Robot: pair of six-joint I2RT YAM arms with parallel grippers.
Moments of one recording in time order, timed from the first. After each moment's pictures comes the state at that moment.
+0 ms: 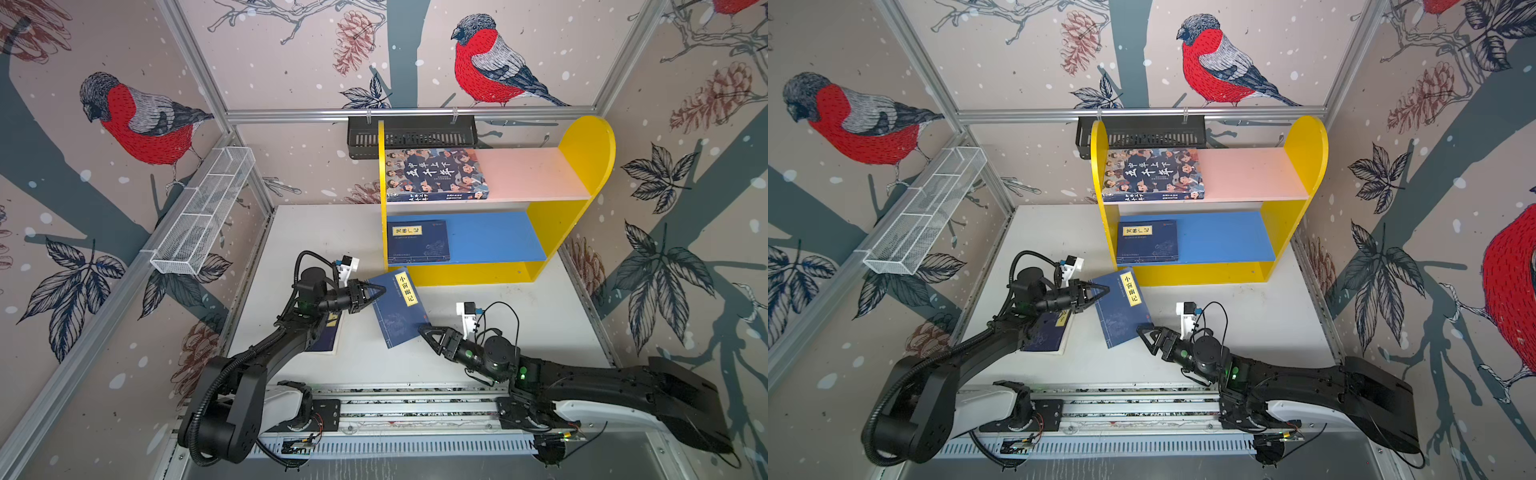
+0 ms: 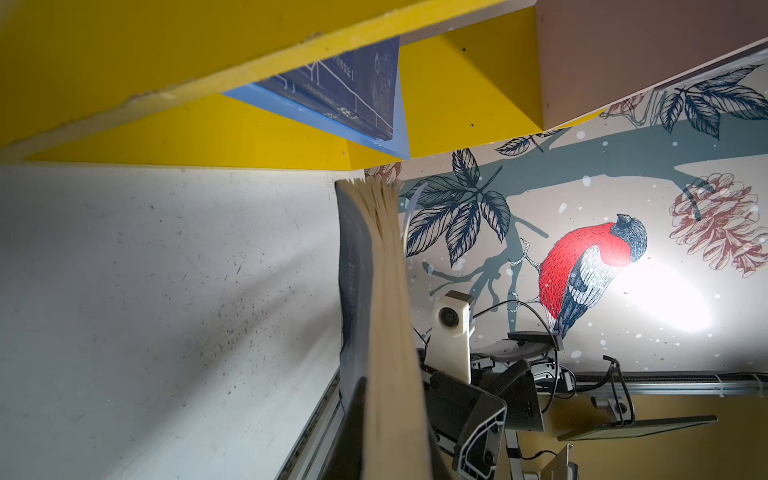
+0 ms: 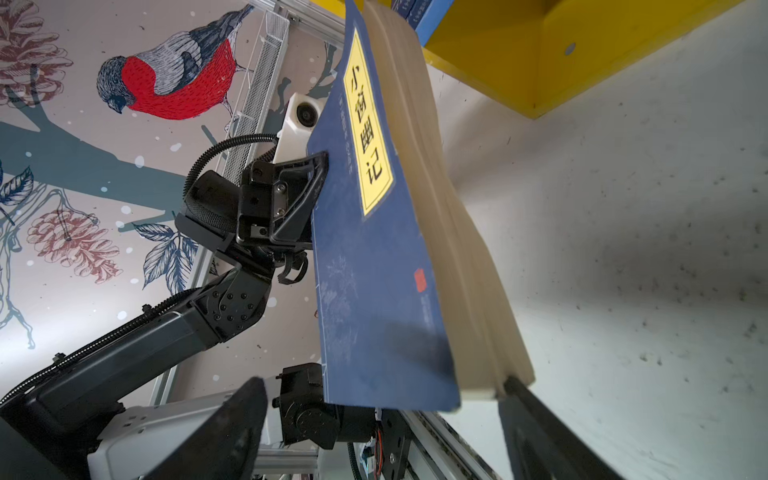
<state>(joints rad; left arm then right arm) -0.24 1.22 0.43 0.52 1.04 -1.09 1.20 0.98 0.16 0.68 0.15 1.21</state>
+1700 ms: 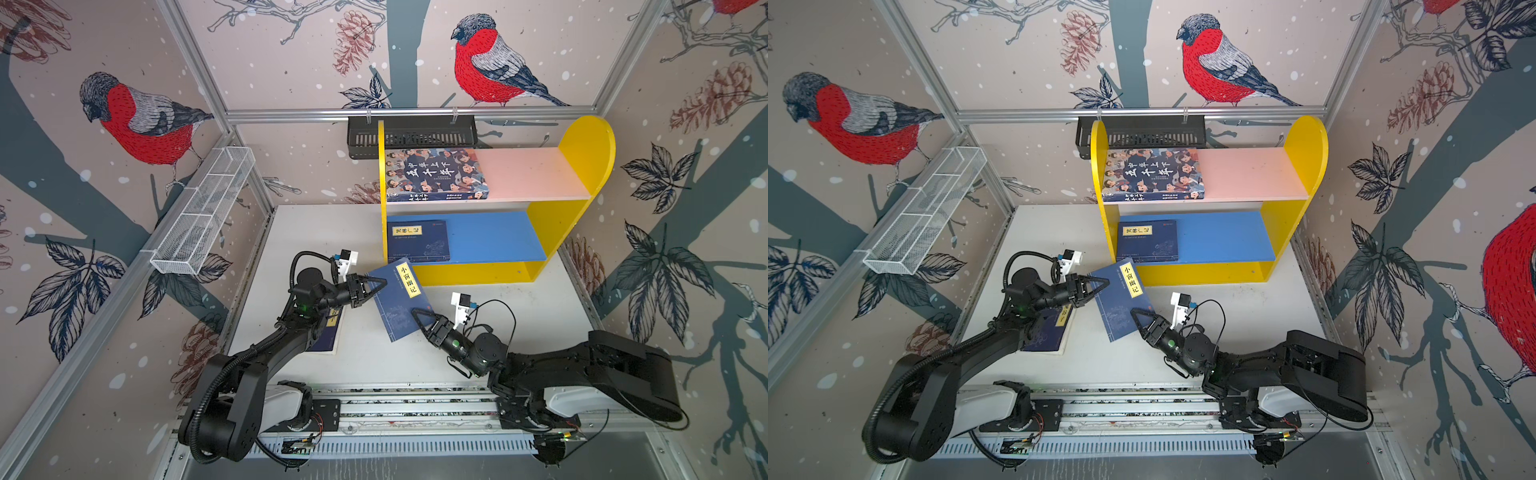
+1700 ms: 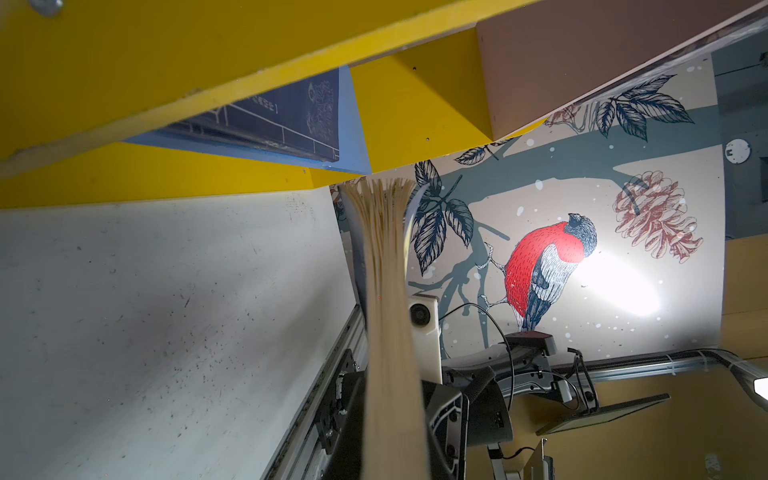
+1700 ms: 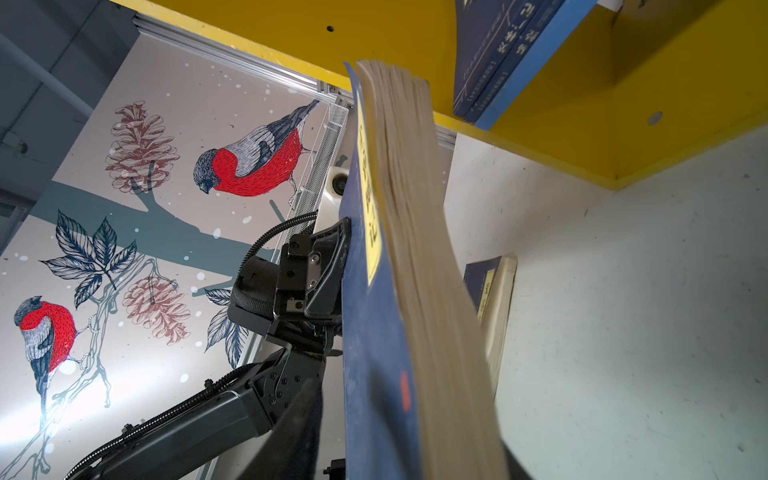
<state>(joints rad) -0.25 1.22 0.43 0.74 1.04 -1.24 1.20 1.33 0.23 1.18 0.27 1.23</state>
